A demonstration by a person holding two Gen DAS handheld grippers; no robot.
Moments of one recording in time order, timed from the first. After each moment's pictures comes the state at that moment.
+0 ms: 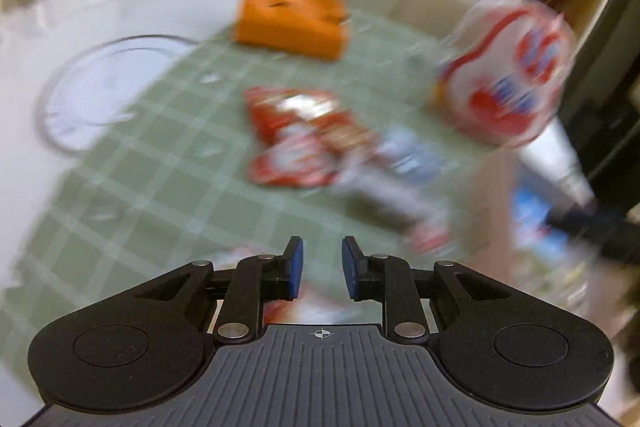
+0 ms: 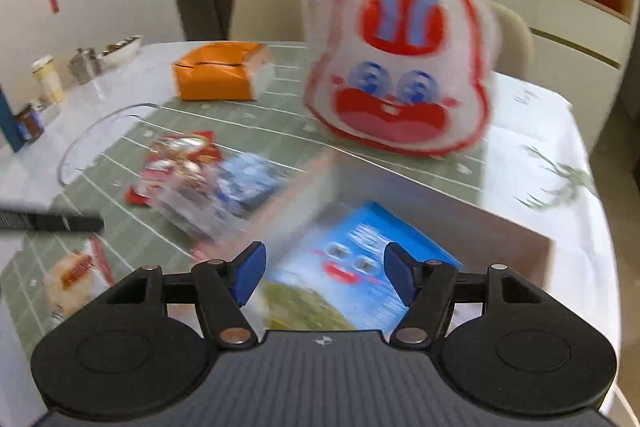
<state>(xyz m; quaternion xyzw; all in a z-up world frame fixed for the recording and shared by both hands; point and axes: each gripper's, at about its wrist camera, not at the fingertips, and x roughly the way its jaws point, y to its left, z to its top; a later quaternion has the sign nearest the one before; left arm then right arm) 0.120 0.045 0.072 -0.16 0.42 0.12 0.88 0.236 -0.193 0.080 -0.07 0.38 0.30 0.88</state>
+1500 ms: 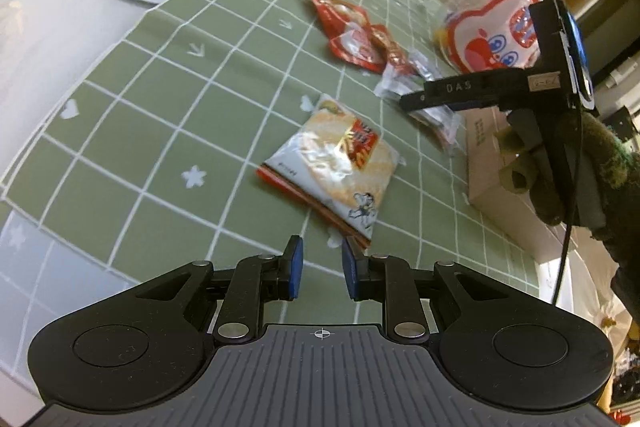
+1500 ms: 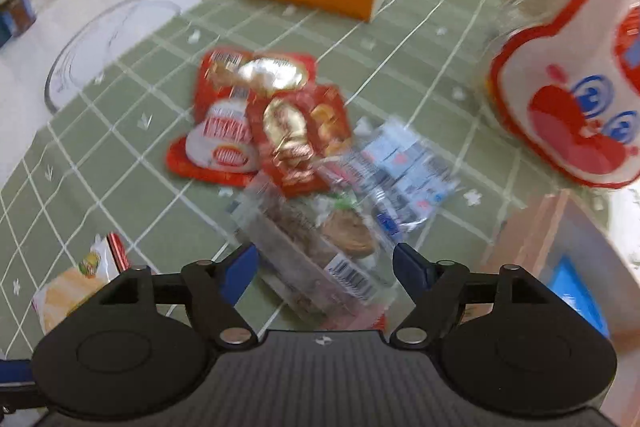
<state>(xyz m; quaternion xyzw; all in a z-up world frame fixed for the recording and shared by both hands) 0.008 0.104 0.045 -0.27 0.46 0.03 0.84 0.256 -0.019 0.035 -0.20 0.50 0.29 0.79</state>
